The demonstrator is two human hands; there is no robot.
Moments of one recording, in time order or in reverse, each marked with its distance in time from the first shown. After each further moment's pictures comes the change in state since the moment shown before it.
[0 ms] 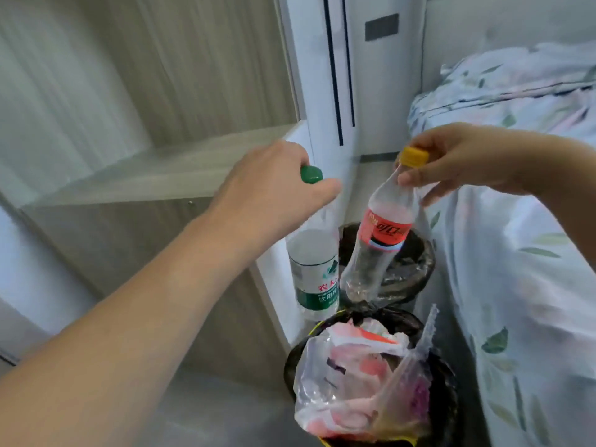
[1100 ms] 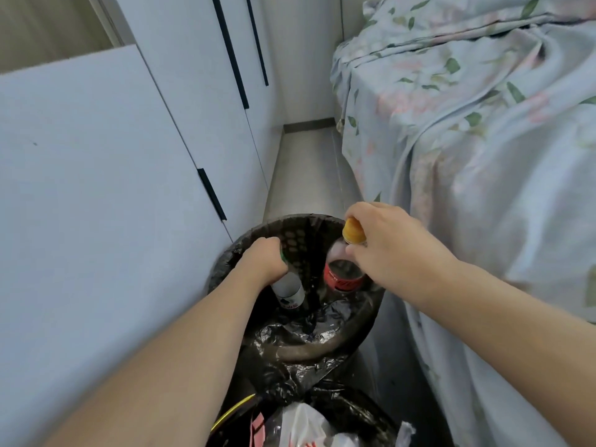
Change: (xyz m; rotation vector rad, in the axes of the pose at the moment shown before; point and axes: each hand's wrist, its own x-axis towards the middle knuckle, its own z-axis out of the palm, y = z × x) left_hand 0.148 -0.055 0.436 -0.054 -0.670 -0.075; right_hand 0.095 0.209 0.054 -0.620 0.300 0.195
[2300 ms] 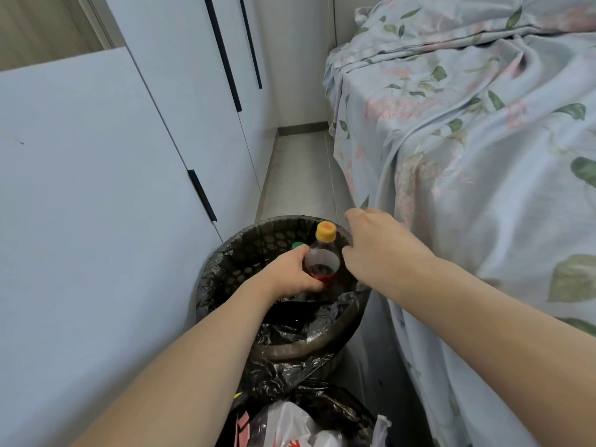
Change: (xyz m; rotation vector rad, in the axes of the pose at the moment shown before) left_hand -0.023 0.040 0.019 -0.469 -0.247 0.190; right_hand 0.001 0.000 -0.001 -0.022 -0.096 0.107
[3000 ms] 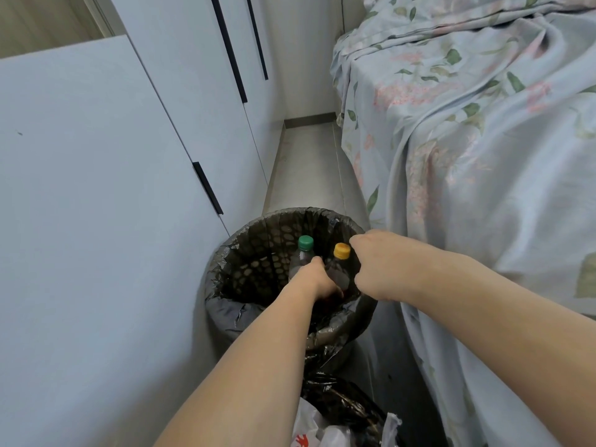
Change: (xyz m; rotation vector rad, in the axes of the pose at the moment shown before) left_hand 0.039 -0.011 0.052 0.154 0.028 -0.360; right_hand -0.007 -0.003 0.004 -0.233 -0.384 -0.045
